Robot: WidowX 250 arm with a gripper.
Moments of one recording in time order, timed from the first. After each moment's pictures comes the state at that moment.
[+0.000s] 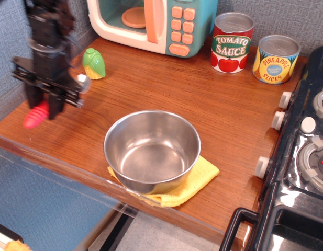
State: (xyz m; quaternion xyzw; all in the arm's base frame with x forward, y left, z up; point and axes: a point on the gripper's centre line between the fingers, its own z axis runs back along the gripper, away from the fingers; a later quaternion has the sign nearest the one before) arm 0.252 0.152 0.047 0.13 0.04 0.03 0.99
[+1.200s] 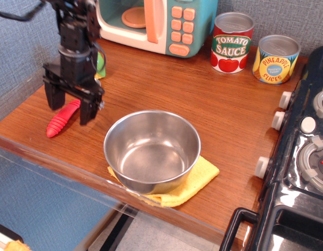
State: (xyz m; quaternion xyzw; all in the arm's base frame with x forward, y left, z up) arm 0.278 0.146 0.035 0.09 0.04 0.00 1.00
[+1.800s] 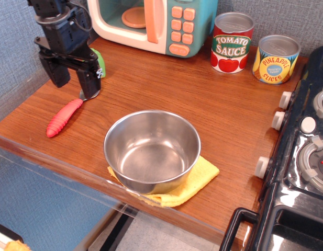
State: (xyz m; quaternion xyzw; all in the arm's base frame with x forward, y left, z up) arm 0.284 0.128 0.078 0.00 -0.07 -0.04 1.00
